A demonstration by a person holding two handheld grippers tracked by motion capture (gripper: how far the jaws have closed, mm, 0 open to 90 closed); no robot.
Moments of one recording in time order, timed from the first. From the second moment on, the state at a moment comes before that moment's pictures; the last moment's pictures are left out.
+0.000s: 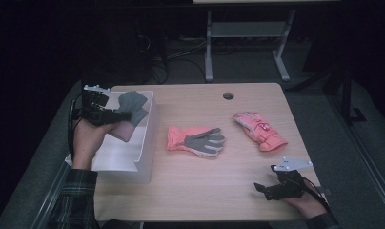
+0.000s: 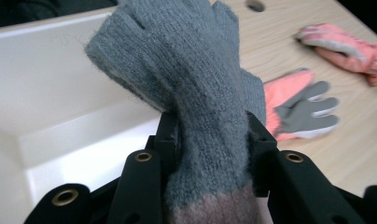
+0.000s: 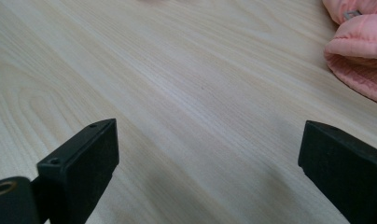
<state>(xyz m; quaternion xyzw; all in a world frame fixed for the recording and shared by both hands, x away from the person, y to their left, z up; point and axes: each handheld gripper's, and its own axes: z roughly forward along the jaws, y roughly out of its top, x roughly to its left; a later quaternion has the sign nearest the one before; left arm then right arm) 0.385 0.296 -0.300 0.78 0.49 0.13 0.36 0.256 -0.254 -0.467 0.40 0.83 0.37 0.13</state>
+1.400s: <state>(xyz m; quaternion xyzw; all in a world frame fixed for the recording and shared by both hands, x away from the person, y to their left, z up) 0.417 0.330 -0.419 0.77 0.59 0.12 0.21 0.256 -0.253 -0.467 0.40 0.83 0.38 0.13</state>
